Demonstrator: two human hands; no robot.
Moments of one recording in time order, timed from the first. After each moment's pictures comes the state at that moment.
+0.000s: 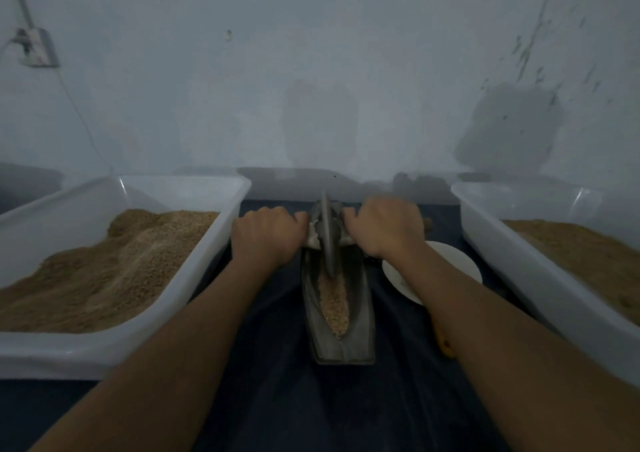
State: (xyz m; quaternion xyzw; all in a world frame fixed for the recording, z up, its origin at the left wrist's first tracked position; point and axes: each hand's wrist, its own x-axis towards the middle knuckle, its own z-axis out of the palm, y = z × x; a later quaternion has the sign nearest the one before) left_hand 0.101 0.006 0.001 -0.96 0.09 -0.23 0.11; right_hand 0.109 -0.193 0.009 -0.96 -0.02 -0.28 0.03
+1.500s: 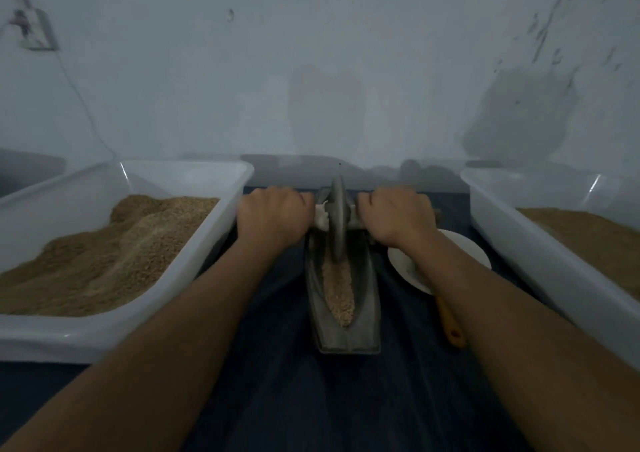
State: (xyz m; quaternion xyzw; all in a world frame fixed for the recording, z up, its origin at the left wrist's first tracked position) left_hand 0.102 0.002 0.002 -0.93 0.14 -0.30 0.15; right_hand 0.103 -0.205 0.011 -0.98 -0.06 -0.21 -0.03
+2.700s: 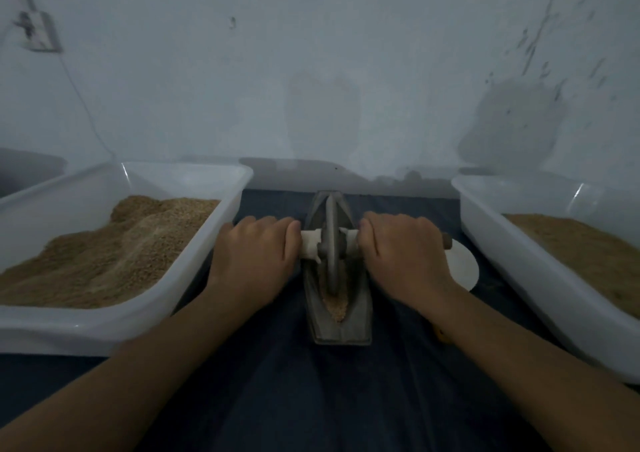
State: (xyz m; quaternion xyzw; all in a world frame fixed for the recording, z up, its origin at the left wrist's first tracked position) left_hand 0.029 0.025 -0.014 -0.92 0.17 -0.35 0.05; right_hand 0.019 -0.200 -0.003 -0.93 -0.11 -0.34 0.01
